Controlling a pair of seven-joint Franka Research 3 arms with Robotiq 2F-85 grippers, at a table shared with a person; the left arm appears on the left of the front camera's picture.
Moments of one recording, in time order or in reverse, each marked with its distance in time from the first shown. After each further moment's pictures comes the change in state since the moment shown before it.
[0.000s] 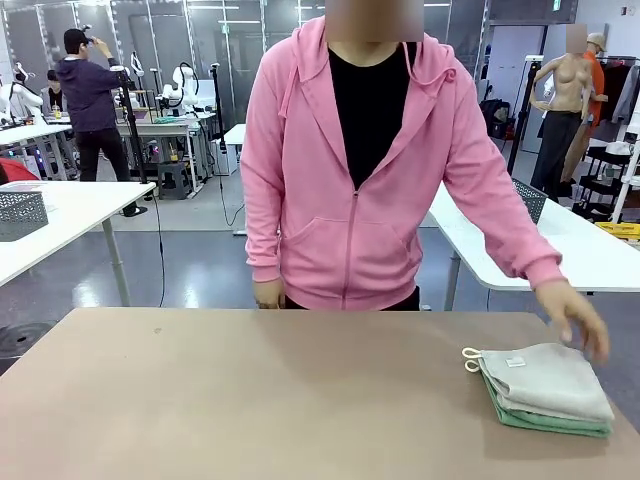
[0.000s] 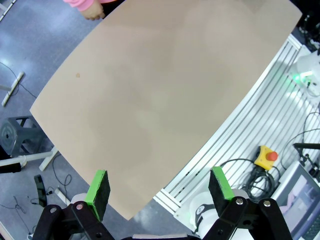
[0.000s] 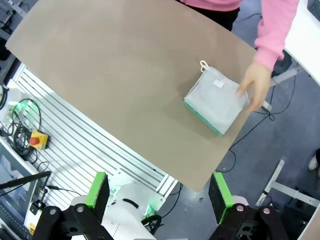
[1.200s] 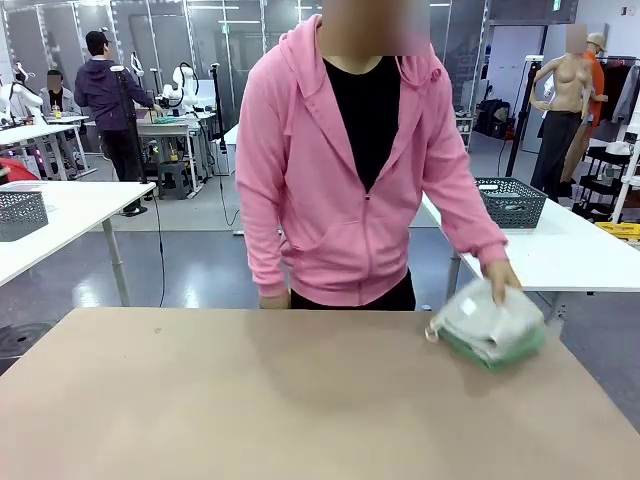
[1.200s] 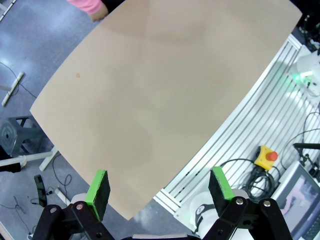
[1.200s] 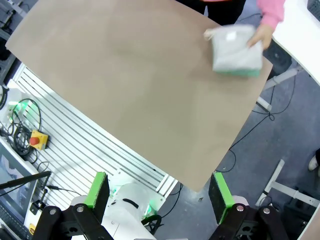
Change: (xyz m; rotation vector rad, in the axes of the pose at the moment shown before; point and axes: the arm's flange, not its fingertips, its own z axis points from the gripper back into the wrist) left arm 0.000 0.000 0.000 0.000 0.000 0.000; right arm 0.000 0.000 0.000 0.000 0.000 0.000
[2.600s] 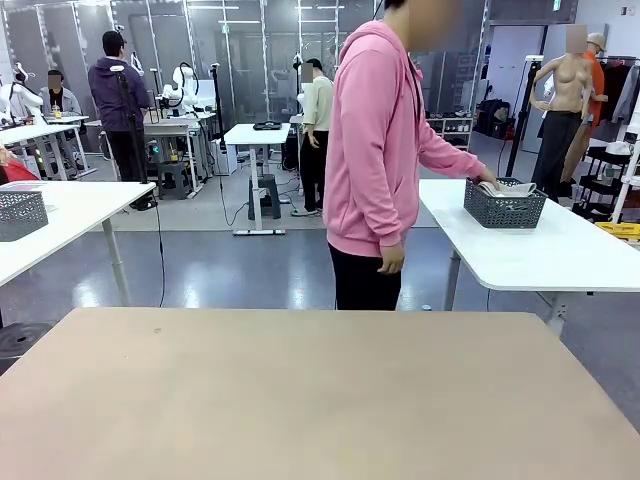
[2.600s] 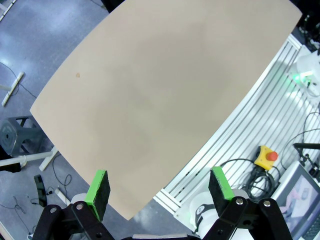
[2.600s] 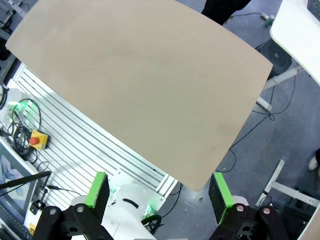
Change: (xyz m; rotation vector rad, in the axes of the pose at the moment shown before) left arm 0.000 0.000 0.000 0.000 0.000 0.000; right arm 0.000 0.000 0.000 0.000 0.000 0.000
